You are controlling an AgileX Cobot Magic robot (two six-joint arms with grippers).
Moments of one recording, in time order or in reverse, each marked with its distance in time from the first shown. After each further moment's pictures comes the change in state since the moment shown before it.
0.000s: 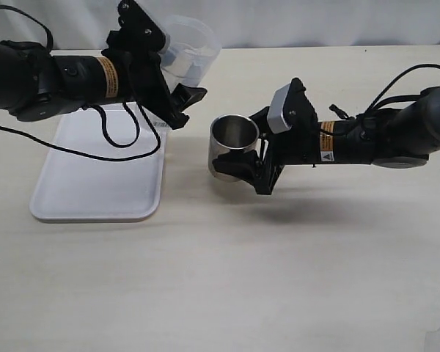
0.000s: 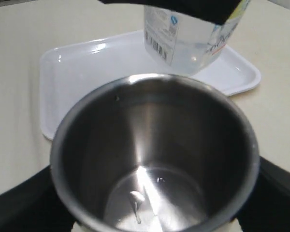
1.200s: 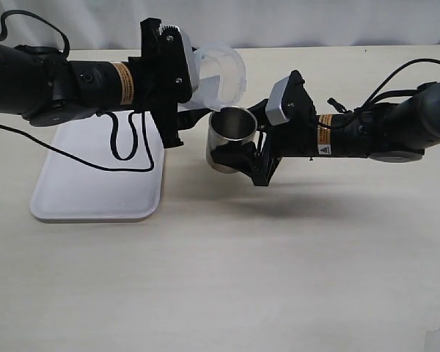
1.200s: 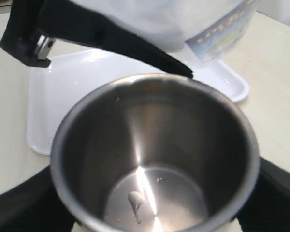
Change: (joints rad) left arm -0.054 0.000 0.000 0.004 0.002 0.586; right arm 0.000 0.012 -0.038 0.013 -0.007 0.006
